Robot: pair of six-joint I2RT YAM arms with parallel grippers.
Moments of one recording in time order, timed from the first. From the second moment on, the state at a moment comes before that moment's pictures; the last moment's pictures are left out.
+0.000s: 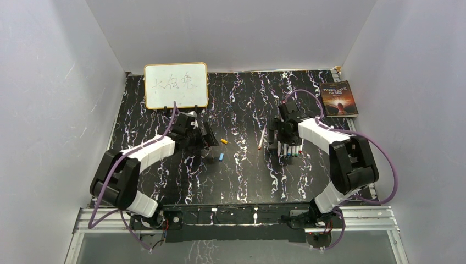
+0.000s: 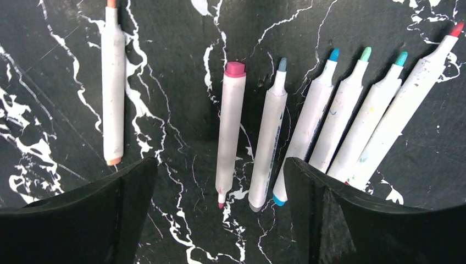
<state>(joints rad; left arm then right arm) -0.44 1.51 0.78 -0.21 0.18 -0.72 0.29 1.62 0.99 -0.50 0.05 0.37</state>
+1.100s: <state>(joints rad) -0.33 1.24 0.30 0.35 -0.46 -0.08 0.26 0.93 0.34 0.37 0.48 0.17</state>
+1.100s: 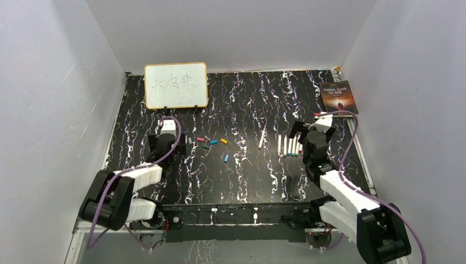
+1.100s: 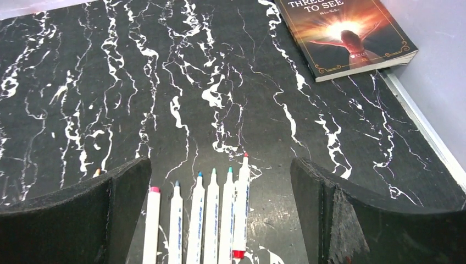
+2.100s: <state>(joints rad) 0.00 1.68 0.25 1.08 -0.09 -0.01 0.12 1.54 0.16 1.23 0.44 0.09</state>
